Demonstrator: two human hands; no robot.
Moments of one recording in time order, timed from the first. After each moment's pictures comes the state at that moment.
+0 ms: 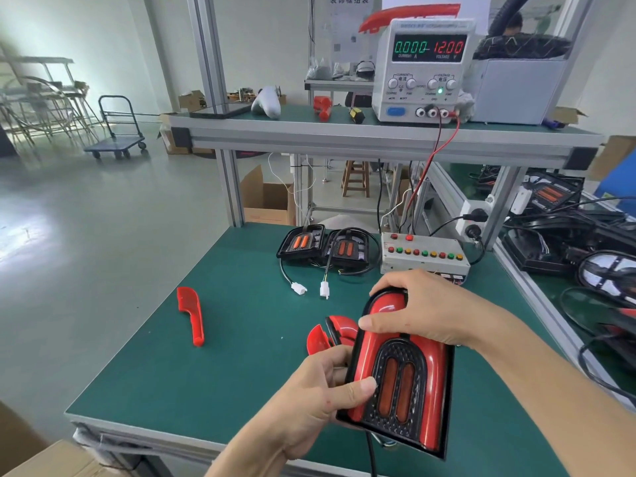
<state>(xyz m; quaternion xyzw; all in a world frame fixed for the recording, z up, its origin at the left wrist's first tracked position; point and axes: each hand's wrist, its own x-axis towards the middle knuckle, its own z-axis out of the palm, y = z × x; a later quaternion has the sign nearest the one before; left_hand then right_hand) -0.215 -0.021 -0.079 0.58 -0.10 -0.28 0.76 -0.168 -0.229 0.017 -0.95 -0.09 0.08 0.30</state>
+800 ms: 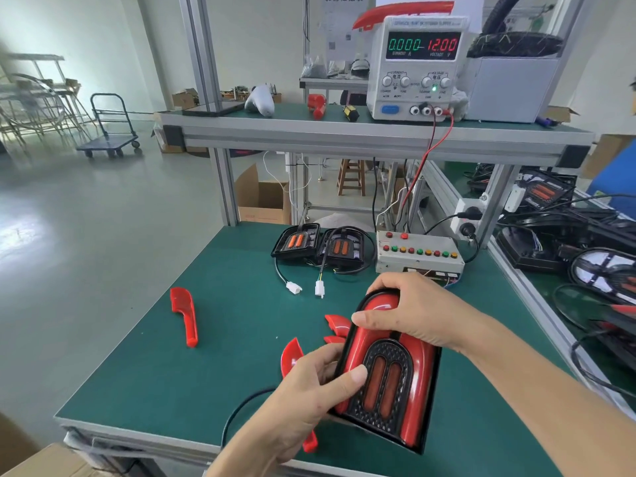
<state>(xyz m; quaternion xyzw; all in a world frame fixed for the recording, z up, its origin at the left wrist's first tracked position) -0.213 -0.023 -0.088 0.60 -0.13 -0.22 0.76 -0.160 -0.231 -0.004 -0.92 -0.09 0.05 0.38</state>
